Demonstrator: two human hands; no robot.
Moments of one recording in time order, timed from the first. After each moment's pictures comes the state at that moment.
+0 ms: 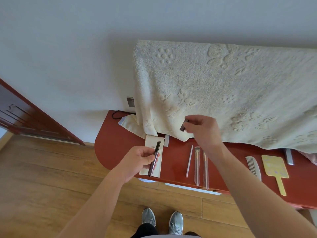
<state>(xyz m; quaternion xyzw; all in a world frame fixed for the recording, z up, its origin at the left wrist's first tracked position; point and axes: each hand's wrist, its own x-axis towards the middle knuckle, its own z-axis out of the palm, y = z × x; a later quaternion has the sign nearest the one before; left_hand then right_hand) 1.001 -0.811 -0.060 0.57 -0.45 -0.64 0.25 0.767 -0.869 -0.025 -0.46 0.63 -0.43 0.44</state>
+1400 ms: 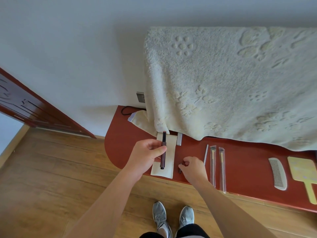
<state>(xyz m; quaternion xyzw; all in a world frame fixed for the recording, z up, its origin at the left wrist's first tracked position) 1.005 -0.836 -0.069 0.64 -0.42 -0.57 0.31 0.817 -0.829 -0.218 -0.54 0.74 -0.11 0.39</state>
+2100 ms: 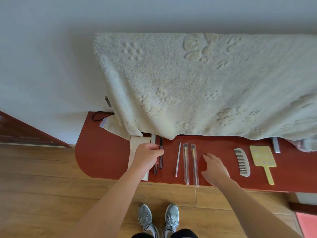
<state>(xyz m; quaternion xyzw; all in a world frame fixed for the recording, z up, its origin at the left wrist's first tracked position) 0.914 -0.857 -0.111 0.68 -0.42 -0.56 0.23 0.652 -0.807 -0.197 -0.58 0.76 0.07 0.28</state>
